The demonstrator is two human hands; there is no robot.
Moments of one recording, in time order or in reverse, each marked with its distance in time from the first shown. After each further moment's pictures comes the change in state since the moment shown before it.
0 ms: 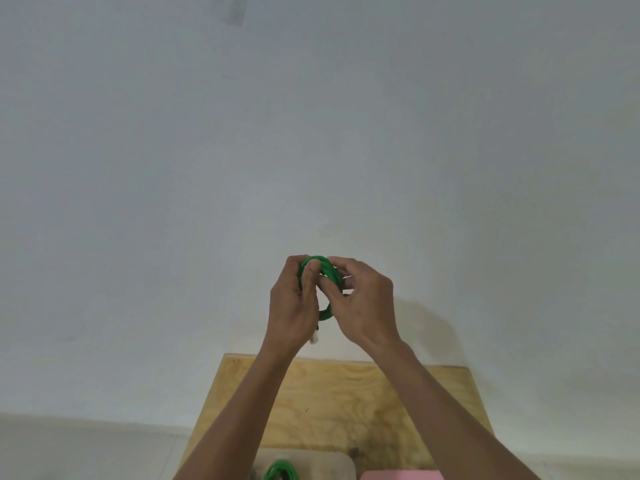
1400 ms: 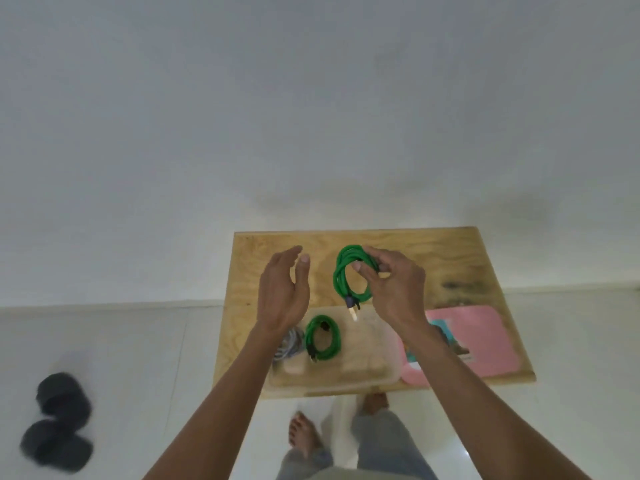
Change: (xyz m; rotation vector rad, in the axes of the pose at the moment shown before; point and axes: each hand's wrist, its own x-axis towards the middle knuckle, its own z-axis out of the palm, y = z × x) left_hand -0.092 -0.199 -0.100 0.375 -0.205 -0.192; right_hand -0.150 0.071 0.088 -0.225 0.016 0.461
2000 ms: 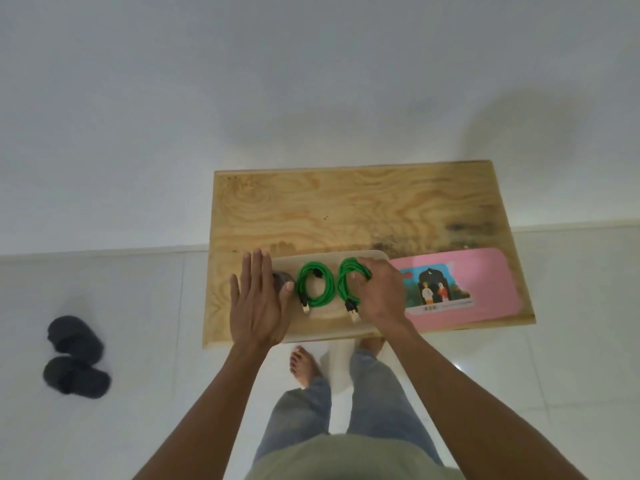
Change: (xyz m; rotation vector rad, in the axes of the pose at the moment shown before) left_hand -0.085 -0.115 0.034 0.635 -0.260 -0.071; right_hand -0.049 0.105 0.043 -0.370 -0.248 0.289
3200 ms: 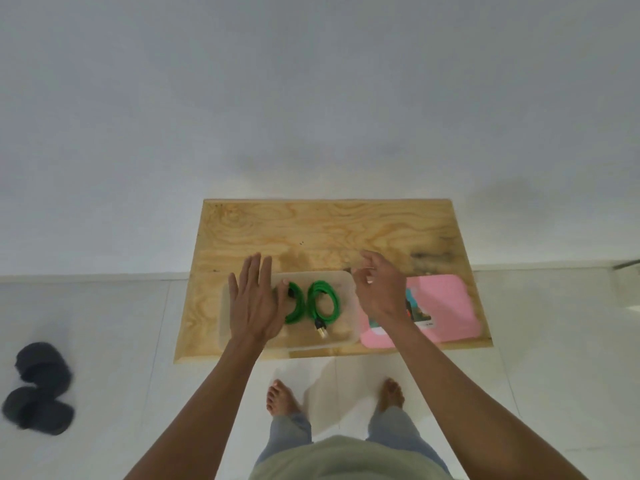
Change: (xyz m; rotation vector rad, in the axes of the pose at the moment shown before) left_hand 0.004 0.069 -0.028 -0.081 0.109 0.031; right_hand 0.005 0.015 -0.074 0.266 0.089 -0.101
